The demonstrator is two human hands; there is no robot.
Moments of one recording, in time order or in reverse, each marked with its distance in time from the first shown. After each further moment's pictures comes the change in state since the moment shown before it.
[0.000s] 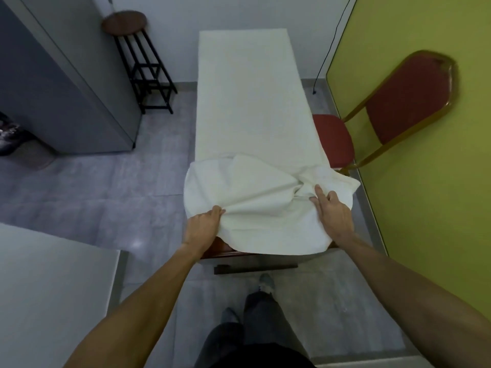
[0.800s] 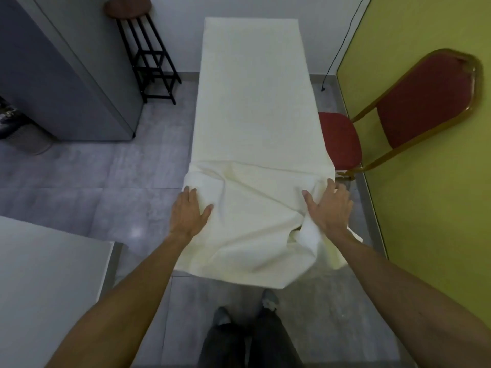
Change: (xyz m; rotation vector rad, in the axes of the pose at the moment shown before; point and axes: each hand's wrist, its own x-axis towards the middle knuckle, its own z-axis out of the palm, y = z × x) left_hand 0.036 -0.040 0.050 -0.128 -0.179 -0.441; right_hand 0.045 -0.010 0.015 0.008 -0.063 0.402
